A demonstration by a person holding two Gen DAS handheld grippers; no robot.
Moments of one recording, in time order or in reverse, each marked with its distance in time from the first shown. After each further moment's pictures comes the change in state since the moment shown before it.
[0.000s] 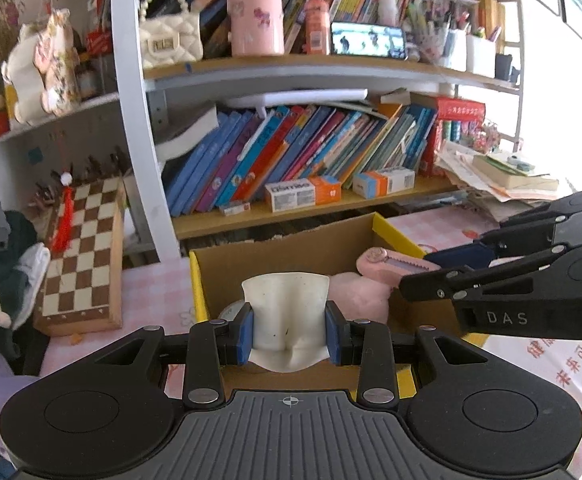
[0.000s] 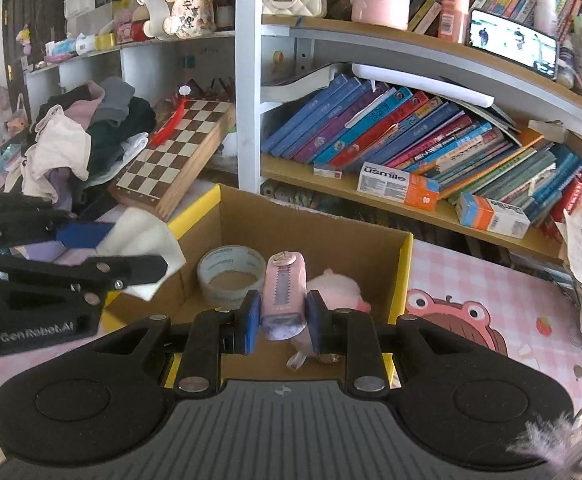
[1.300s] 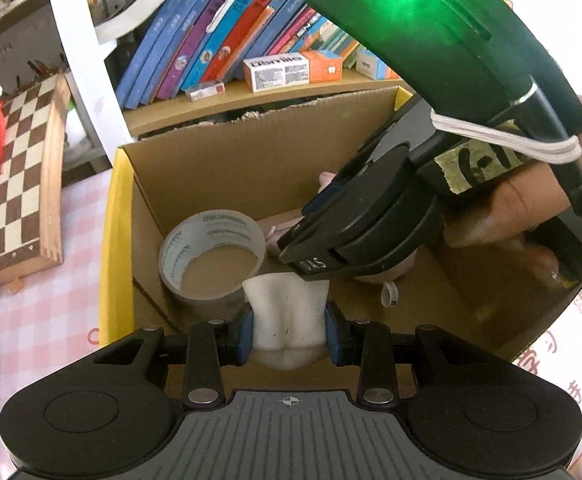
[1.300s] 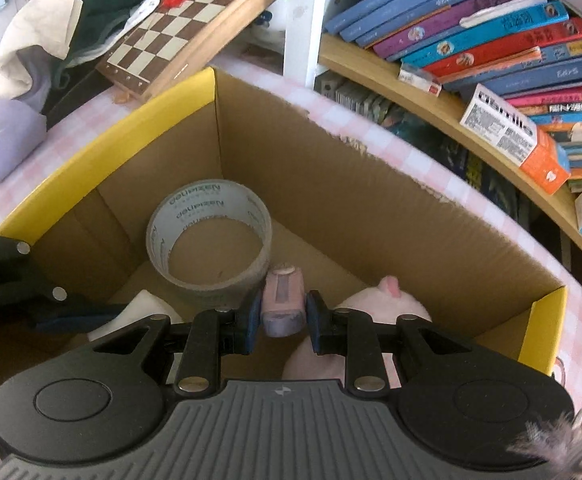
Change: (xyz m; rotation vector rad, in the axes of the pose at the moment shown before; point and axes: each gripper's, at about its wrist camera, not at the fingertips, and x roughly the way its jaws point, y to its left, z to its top) left arm 0.109 -0.005 -0.013 0.010 0.345 -0.032; right arm 0.185 -0.008 0.033 -0.195 0.385 0.162
